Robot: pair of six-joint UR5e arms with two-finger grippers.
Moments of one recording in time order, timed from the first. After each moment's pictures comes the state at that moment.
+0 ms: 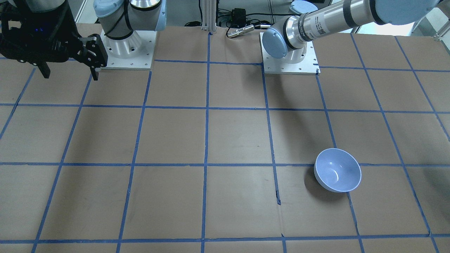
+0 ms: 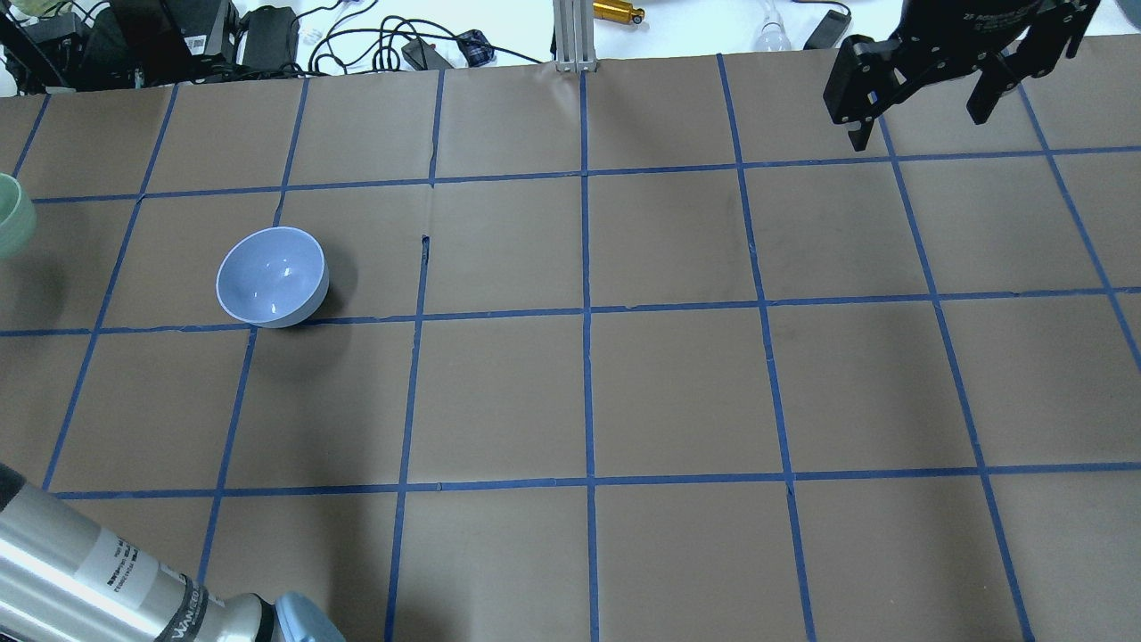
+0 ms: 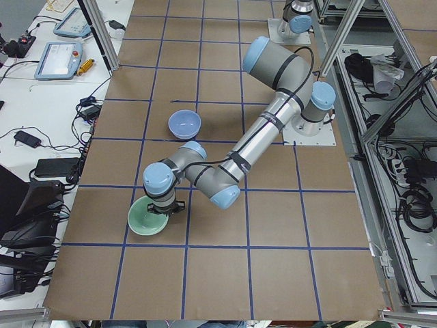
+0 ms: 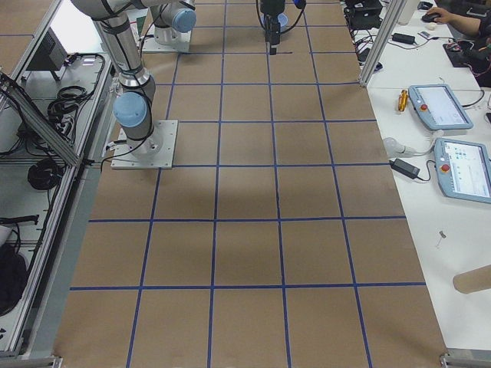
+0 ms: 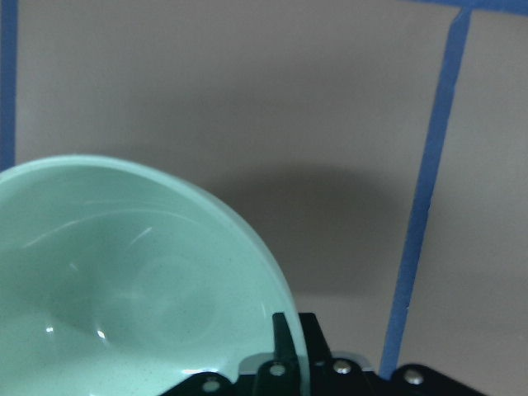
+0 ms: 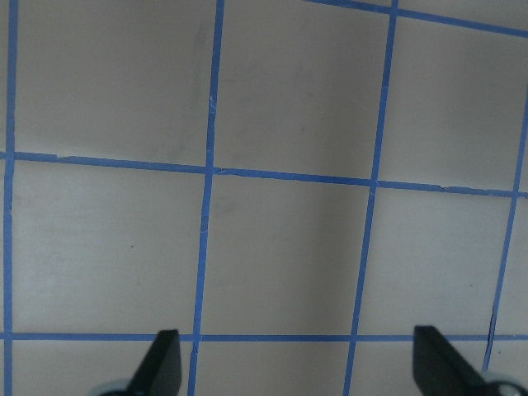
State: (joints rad) left arm -0.75 -2.26 -1.19 -1.20 1.55 2.30; right arm 1.59 -1.53 1.37 -1.45 -1.73 -0.09
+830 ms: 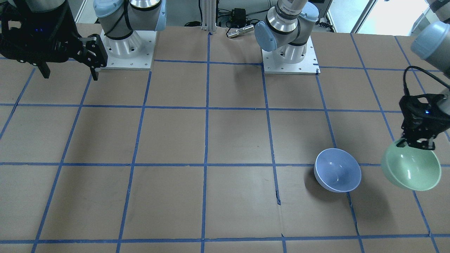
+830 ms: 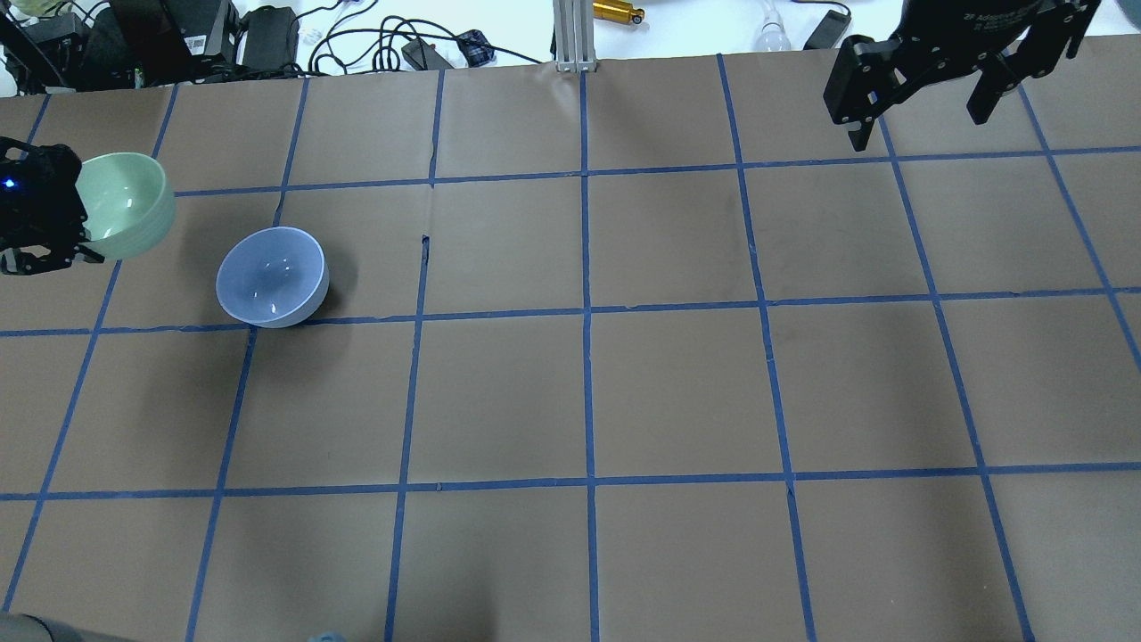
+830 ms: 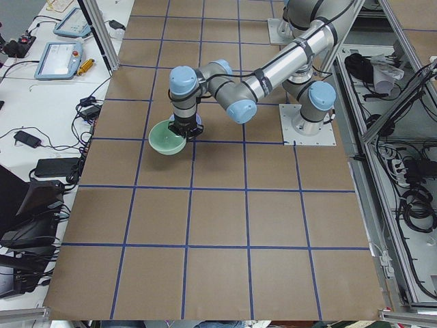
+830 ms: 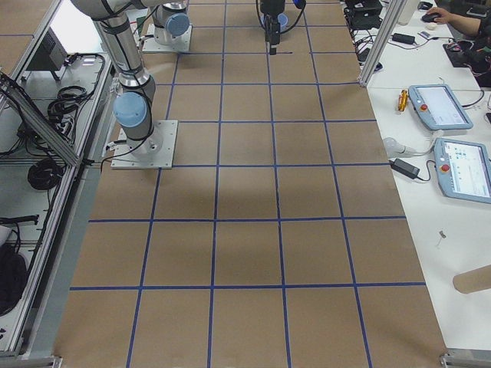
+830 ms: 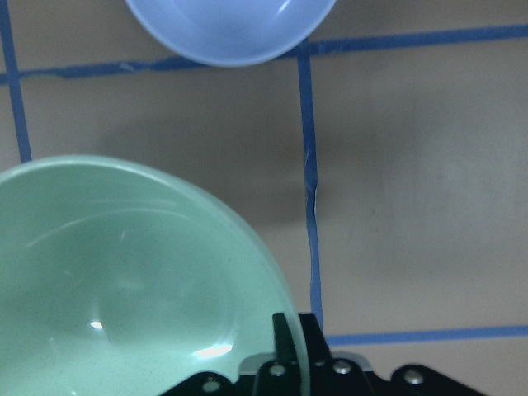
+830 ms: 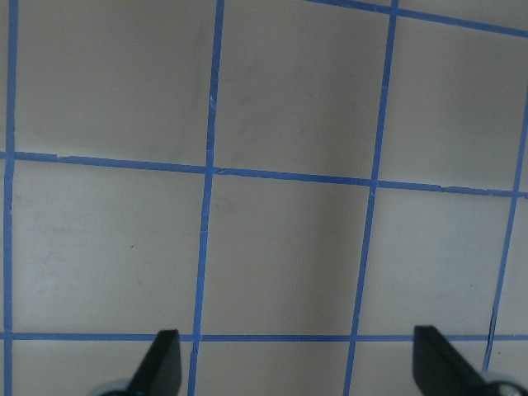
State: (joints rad) left arm -1.02 -1.76 -1.71 -1.19 1.54 2.20; right arm 1.59 -1.53 1.37 -1.45 -1.73 -0.09
